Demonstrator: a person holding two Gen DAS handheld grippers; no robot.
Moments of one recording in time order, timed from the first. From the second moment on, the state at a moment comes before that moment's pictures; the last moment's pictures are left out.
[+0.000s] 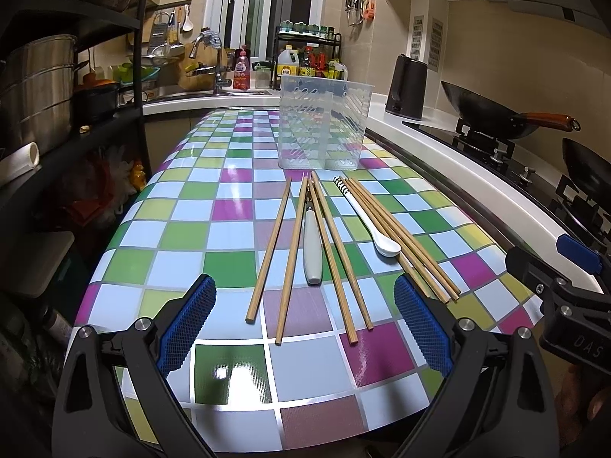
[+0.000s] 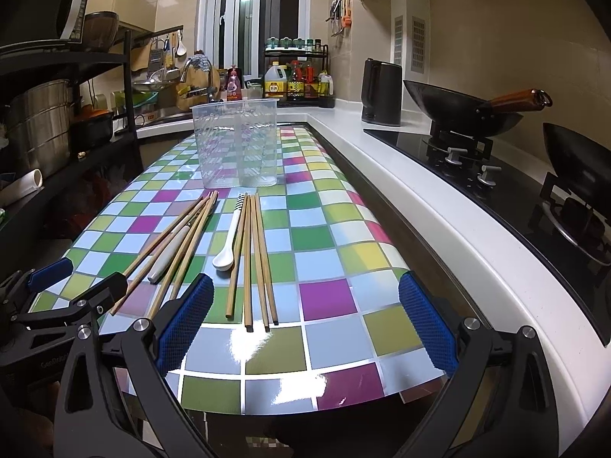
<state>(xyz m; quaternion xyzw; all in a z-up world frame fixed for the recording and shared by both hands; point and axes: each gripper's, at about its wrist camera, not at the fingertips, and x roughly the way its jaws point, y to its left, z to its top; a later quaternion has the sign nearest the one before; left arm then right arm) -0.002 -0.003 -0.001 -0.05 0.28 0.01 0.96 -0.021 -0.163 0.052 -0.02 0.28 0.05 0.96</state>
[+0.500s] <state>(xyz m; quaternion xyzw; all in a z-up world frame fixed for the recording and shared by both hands) -0.002 -0.003 -0.001 -0.05 0.28 0.01 0.96 -0.021 -0.163 0.051 -0.01 0.29 0.05 0.96</state>
